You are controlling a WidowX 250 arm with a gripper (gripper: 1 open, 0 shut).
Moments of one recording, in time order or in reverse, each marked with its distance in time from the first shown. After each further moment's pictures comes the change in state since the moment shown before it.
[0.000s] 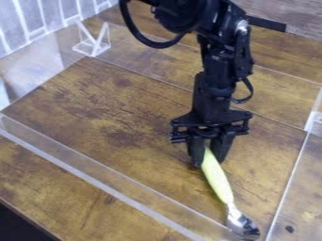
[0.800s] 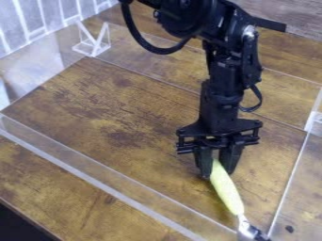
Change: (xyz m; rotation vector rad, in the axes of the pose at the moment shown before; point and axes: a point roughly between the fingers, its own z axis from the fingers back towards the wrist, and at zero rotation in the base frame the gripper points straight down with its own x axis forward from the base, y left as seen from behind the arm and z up) arm -0.017 0.007 0.012 -0.008 0.027 -0.018
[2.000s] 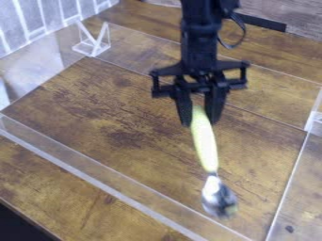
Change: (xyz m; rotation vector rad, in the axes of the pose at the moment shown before) arm 0.027 0.038 0.079 -0.090 -0.005 -0.035
